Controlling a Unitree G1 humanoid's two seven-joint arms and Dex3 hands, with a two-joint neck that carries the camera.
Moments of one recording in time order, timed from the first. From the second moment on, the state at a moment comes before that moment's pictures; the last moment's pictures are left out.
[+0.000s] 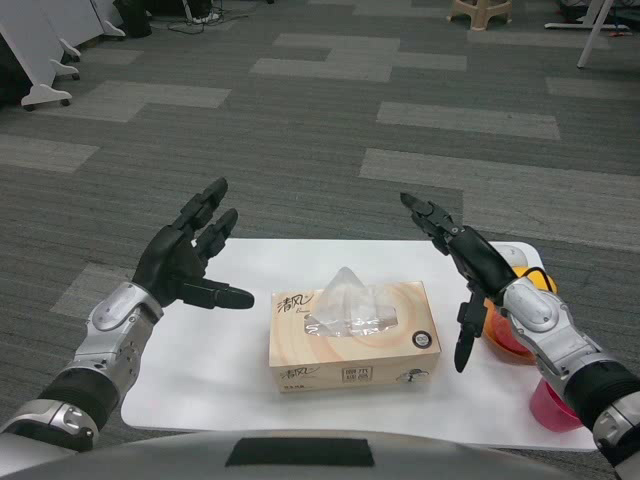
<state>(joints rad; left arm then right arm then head) -0.30 0.28 -0.16 0.72 -0.52 -0.50 -0.50 -0.28 -0.57 0.44 0.59 0.26 -0.61 0.13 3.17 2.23</state>
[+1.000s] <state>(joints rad) -0.30 0.25 -0.15 0.45 -0.60 -0.50 -0.49 -0.28 -0.54 0.26 0.43 0.28 -0.63 0.05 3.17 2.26</state>
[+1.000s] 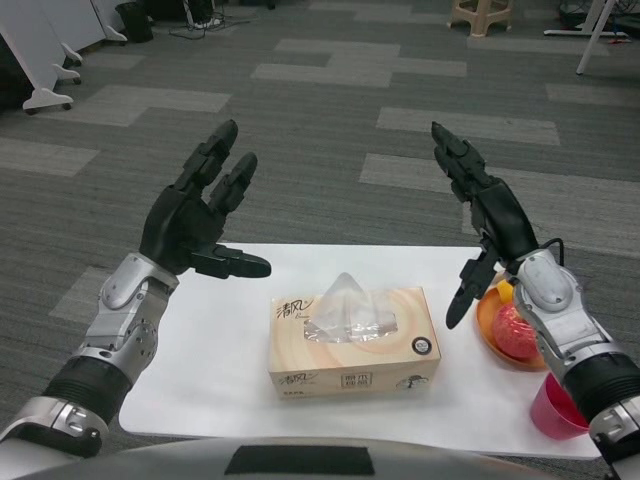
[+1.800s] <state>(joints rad) -0.28 0.23 -0.10 0.39 -0.59 -0.51 -0.48 -0.27 -0.53 0.26 0.43 0.28 -0.65 0.02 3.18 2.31</state>
